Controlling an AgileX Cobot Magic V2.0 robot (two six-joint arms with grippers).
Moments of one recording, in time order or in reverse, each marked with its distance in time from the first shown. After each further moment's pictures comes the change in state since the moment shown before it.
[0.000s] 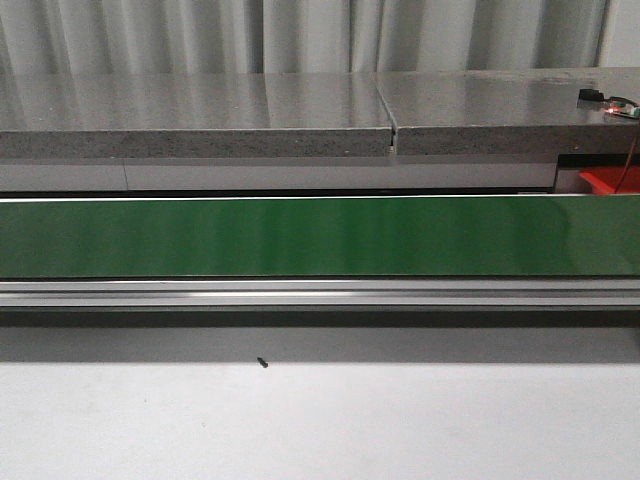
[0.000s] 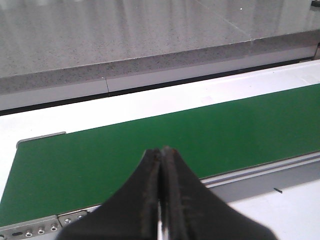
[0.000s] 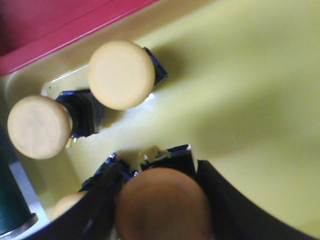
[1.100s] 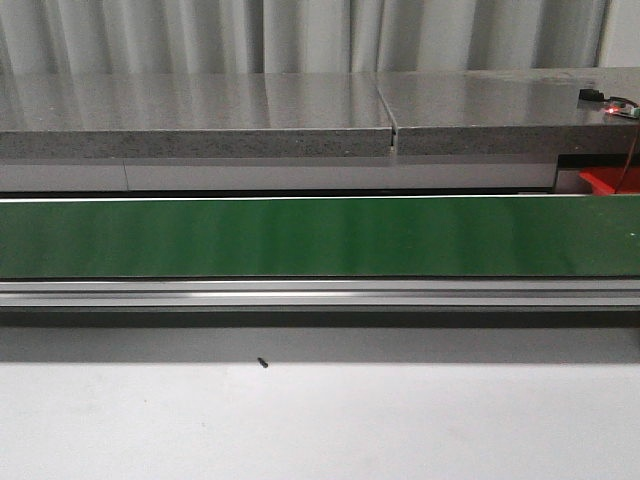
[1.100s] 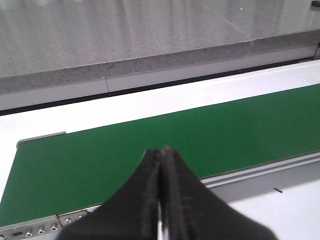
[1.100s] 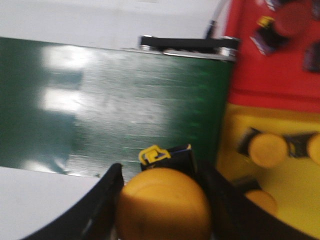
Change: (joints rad) left arm 0.000 0.000 0.000 0.000 0.000 0.000; right arm 0.459 -0.179 -0.267 -0.026 0.286 0.044
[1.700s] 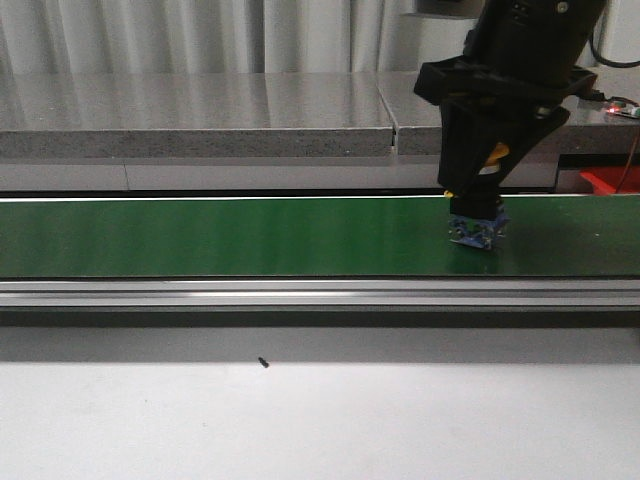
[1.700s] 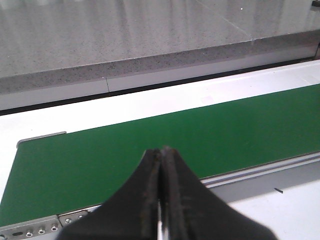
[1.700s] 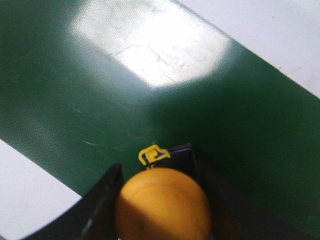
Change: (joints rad) left arm 0.000 0.000 0.000 0.000 0.000 0.000; right arm 0.520 0.286 0.026 -0.002 -0.231 -0.046
